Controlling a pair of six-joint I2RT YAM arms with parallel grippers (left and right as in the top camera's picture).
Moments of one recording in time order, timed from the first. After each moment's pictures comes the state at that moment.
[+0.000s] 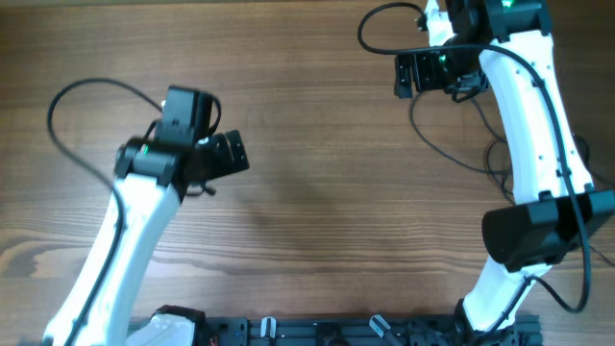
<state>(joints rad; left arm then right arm) -0.20 1.30 1.10 -0.96 -0.08 -0.46 0.17 1.96 2.13 -1.51 -0.09 0.04</state>
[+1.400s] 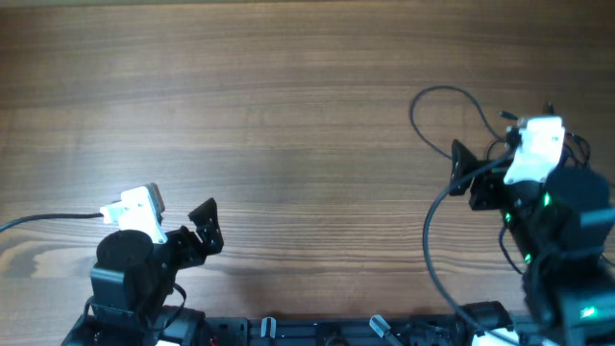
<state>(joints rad) -0.20 0.44 0.79 -0.97 -0.07 -0.47 0.13 0.67 0.91 -0.62 0.04 0.05</state>
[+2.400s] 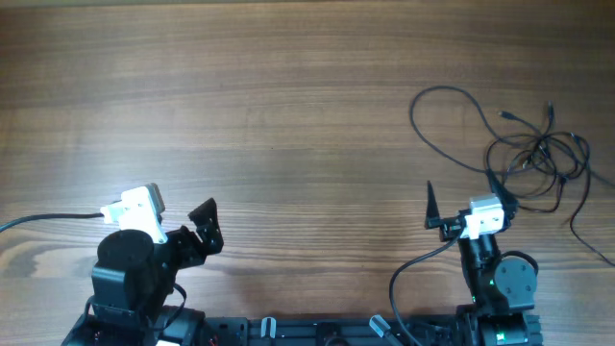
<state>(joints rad) -0.20 0.44 0.79 -0.96 -0.08 -0.47 0.08 0.01 0.01 0.01 -0.04 -0.21</state>
